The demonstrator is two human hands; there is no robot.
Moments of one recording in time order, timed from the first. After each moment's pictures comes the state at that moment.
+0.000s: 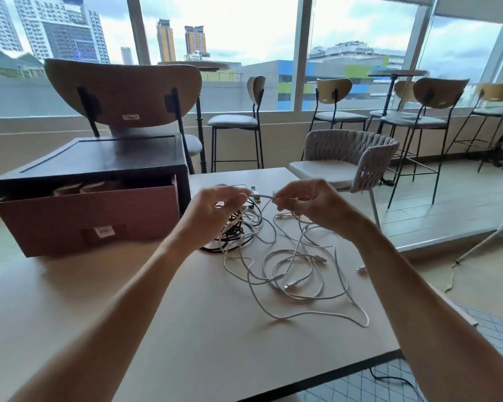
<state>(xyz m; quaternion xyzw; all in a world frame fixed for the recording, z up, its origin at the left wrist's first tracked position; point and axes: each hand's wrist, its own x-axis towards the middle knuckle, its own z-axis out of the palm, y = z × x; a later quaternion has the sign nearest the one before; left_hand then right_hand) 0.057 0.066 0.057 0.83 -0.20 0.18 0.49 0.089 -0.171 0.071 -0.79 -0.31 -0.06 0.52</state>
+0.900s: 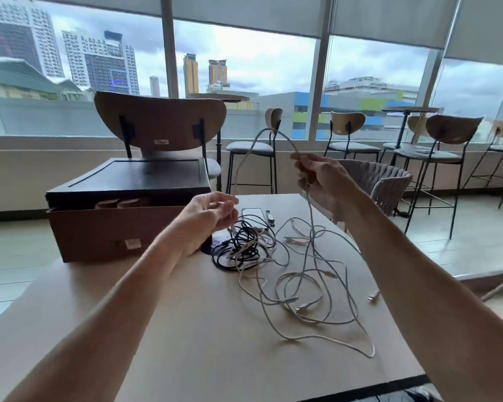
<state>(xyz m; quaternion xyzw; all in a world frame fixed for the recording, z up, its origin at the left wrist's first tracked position) 0.038 0.104 0.091 0.68 -0.07 0.04 0.73 0.114 -0.141 0.146 -0.58 -0.18 -0.01 0.80</state>
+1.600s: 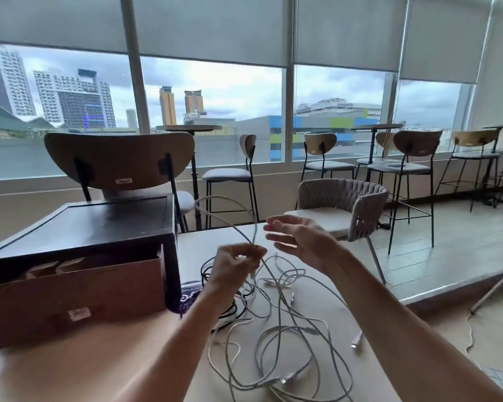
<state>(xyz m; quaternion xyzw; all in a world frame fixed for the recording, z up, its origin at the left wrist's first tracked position) 0.115 0.004 0.068 0.70 -0.09 0.08 0.70 0.164 -0.170 0.103 -0.64 -0.15 0.06 0.75</state>
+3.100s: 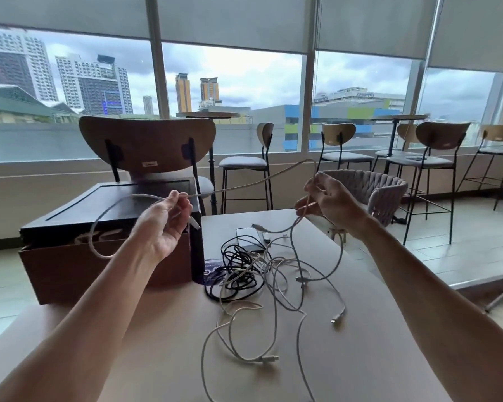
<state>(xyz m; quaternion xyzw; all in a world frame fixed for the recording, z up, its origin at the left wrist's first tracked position) 0.086 0.144 0.122 0.42 0.05 0.12 0.90 0.149 -0.176 0.135 -0.77 -0.21 -0.12 0.59</state>
